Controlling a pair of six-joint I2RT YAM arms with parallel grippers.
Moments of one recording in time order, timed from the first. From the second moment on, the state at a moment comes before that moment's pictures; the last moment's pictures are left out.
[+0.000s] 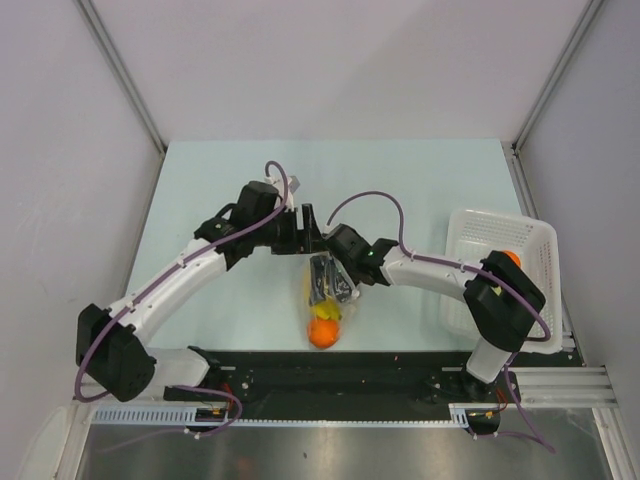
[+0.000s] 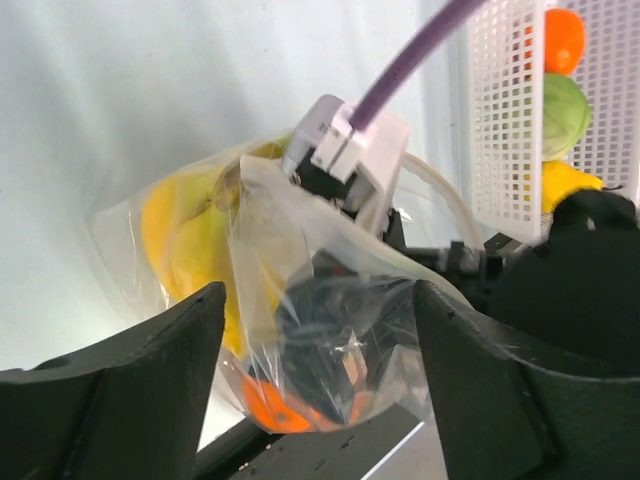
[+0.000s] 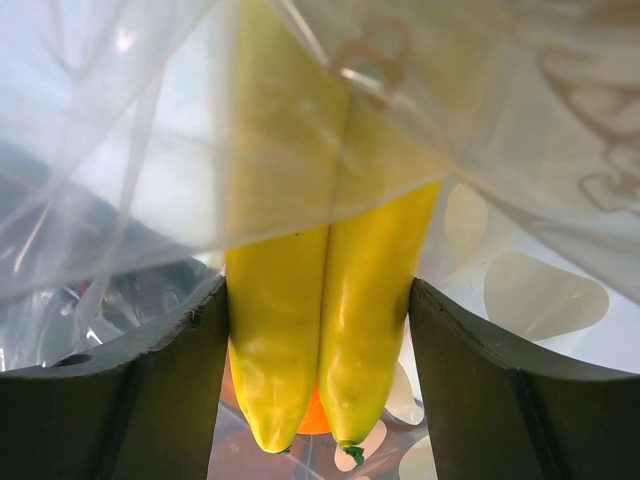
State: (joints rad) left arm -0.57 1.28 1.10 -0.52 0.28 -0.56; right arm 0.90 1.70 1.12 -0.43 -0.20 0.73
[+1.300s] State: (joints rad) left arm -0.53 1.26 1.15 -0.56 0.42 -0.52; right arm 0.89 1.53 1.21 -0.53 -0.20 0.73
